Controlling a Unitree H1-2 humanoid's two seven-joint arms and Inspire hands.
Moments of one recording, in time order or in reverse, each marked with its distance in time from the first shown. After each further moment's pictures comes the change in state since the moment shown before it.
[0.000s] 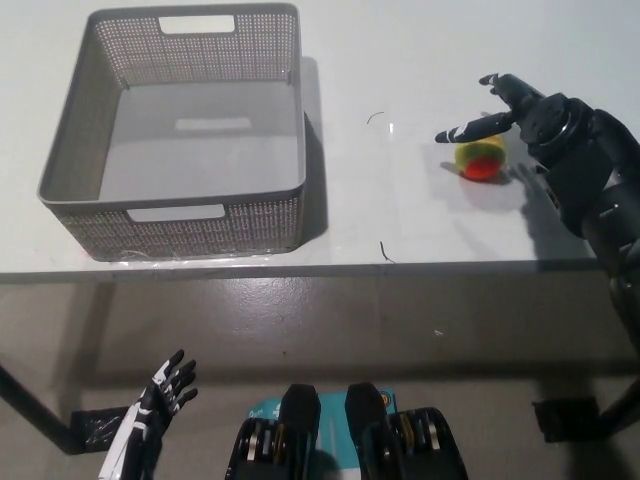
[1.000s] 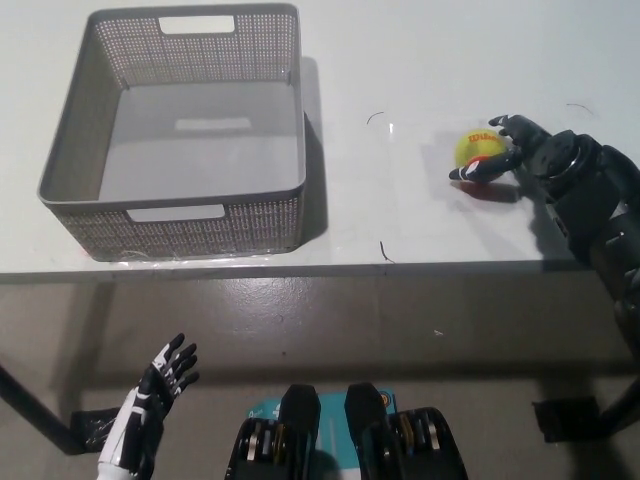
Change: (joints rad) left_arm -0.033 0.001 0.003 0.002 -0.026 0.000 -0.009; right_arm 0.062 -0.009 -0.008 0.017 0.031 -0.007 0.004
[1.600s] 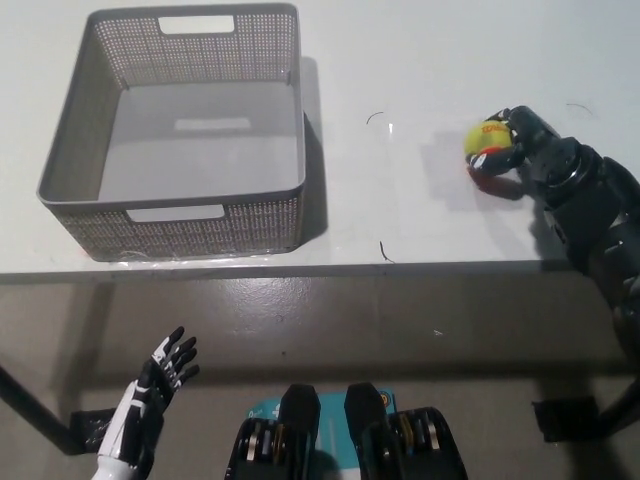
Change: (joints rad) left_arm -0.017 0.006 0.000 0.003 -0.007 0.000 0.000; right_arm 0.026 0.009 -0.055 0.005 0.040 -0.095 -0.160
